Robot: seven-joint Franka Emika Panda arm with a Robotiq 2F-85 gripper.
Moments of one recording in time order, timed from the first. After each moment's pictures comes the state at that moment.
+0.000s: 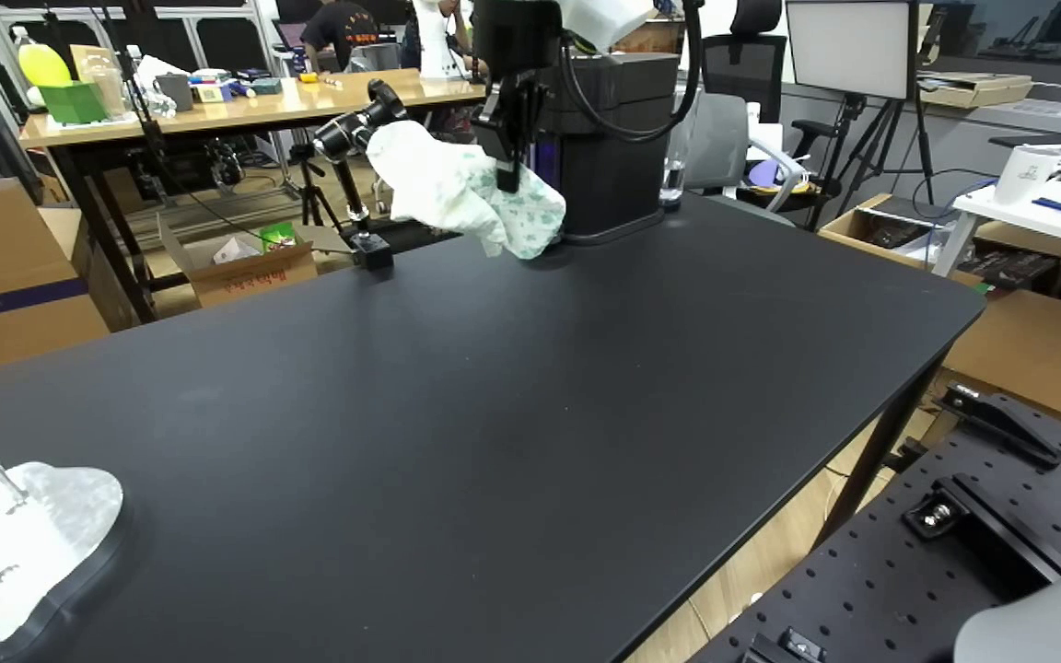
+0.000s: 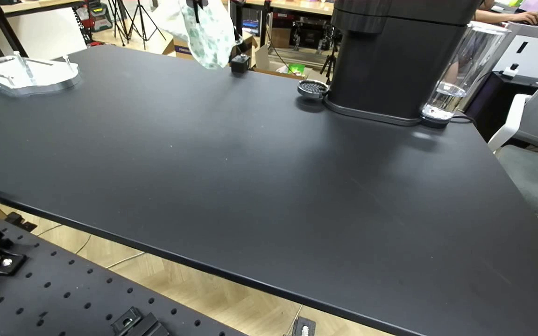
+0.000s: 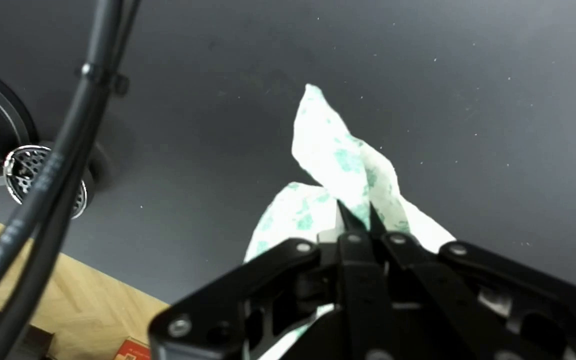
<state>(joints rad) 0.07 0.01 0.04 -2.33 -0.02 2.52 -0.49</state>
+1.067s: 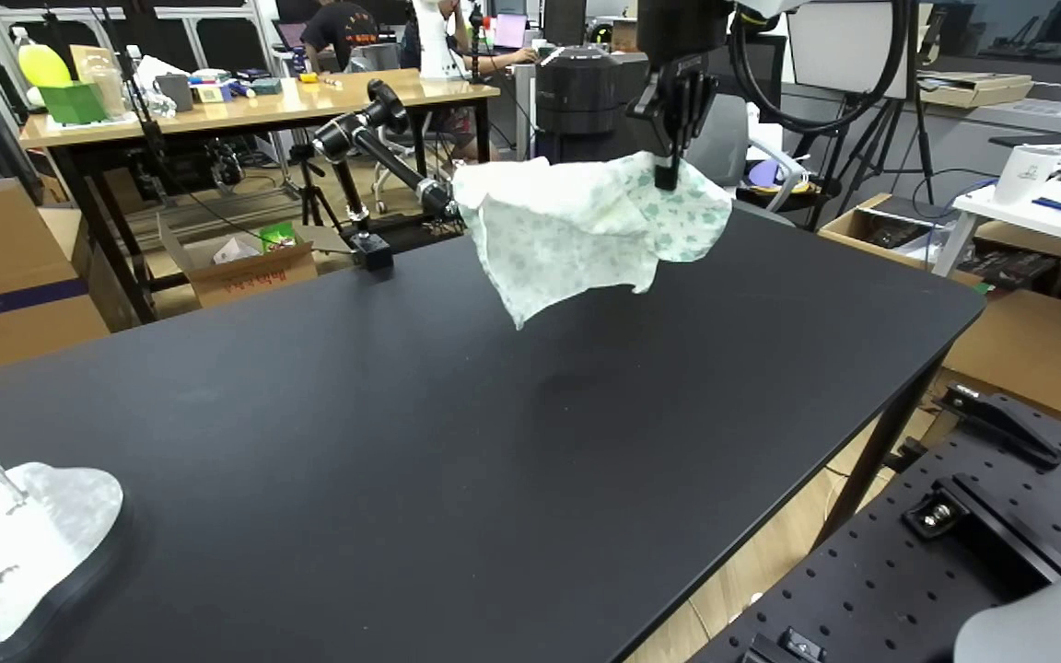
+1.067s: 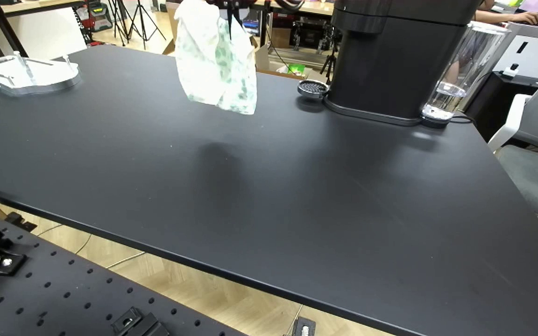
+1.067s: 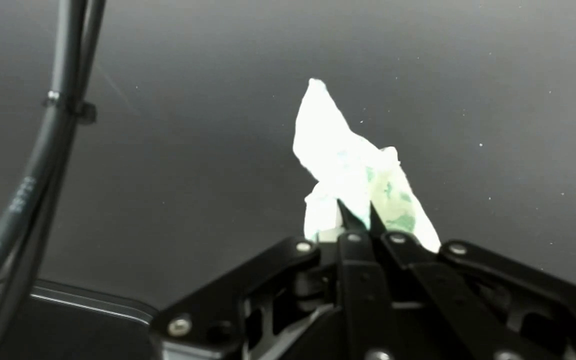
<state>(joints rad) -0.06 -0.22 -0.04 -2.54 -0.16 2.37 -0.28</state>
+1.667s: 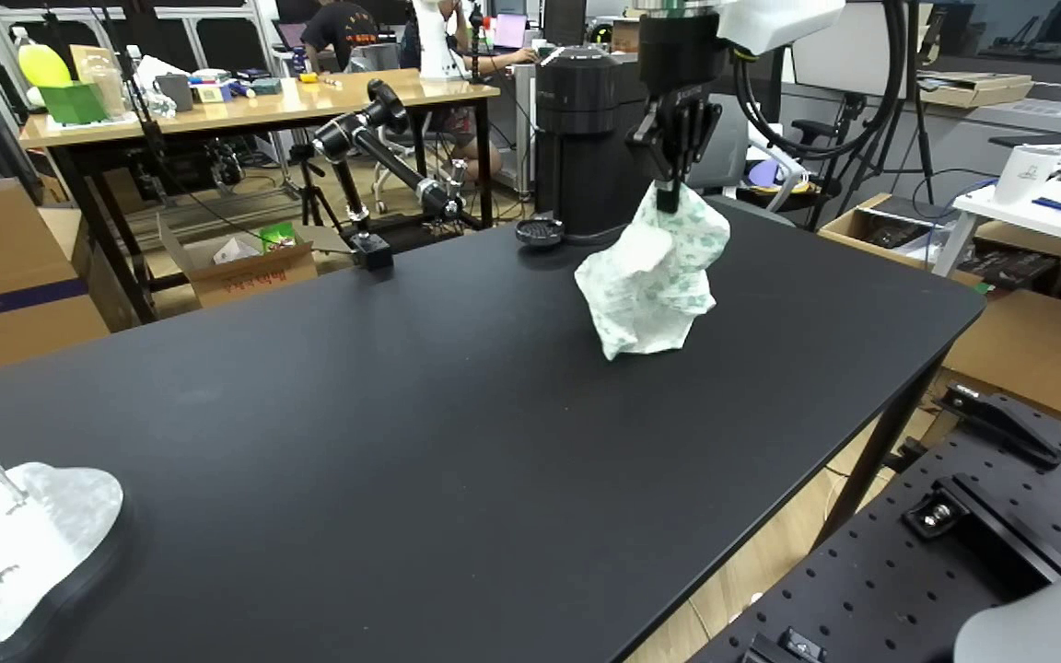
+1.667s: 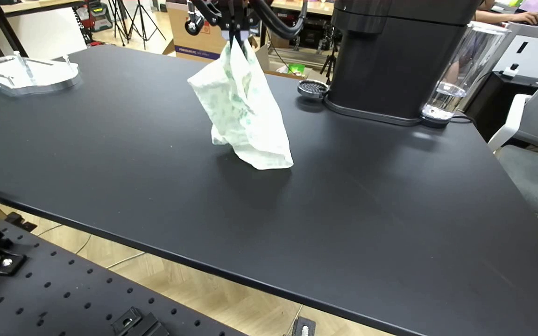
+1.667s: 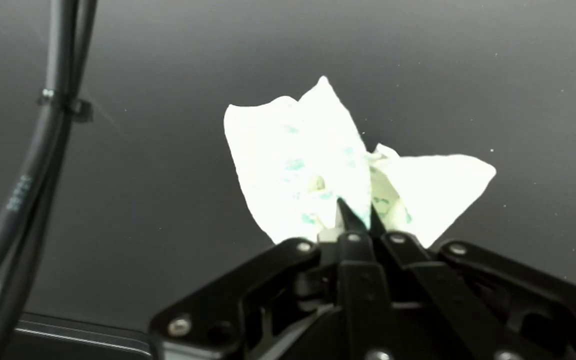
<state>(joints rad) -0.07 -0.17 -0.05 -2.55 -0.16 2.41 -0.22</state>
